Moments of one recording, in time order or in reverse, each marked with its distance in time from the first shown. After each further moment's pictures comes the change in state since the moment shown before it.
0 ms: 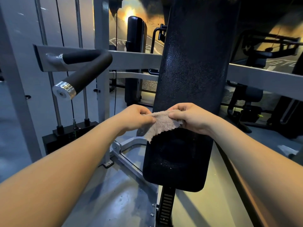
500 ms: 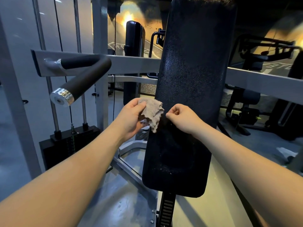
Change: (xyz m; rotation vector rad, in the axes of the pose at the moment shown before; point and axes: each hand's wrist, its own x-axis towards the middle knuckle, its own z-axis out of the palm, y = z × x) left_hand 0.018 -0.004 0.013 -0.984 0.127 0.047; right_hand 0.022 0.007 0.012 -0.612 0.349 -0.115
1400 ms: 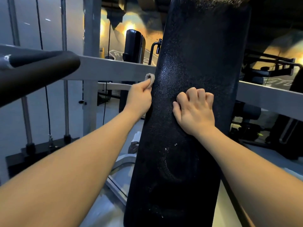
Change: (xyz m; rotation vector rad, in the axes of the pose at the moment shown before) left_hand 0.185 0.001 0.024 0.482 0.134 0.526; right_hand 0.129 0.063 -0.024 -0.915 0.756 -0.555
